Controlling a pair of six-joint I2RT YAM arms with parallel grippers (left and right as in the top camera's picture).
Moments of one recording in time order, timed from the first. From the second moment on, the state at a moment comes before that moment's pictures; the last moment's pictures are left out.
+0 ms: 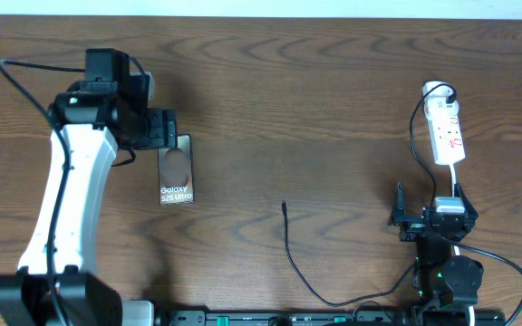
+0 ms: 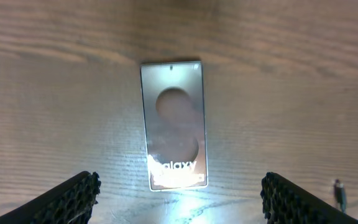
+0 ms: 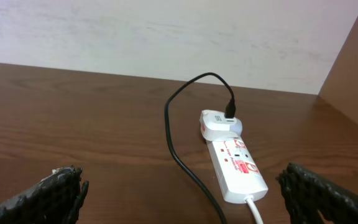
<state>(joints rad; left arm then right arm) 0.01 1.57 1.40 -1.08 0.10 -0.05 -0.02 0.01 0.01 -0.07 0.04 -0.11</state>
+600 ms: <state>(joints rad) 0.01 1.78 1.40 -1.08 0.10 -0.06 -0.02 0.01 0.01 -0.07 0.04 -0.11</state>
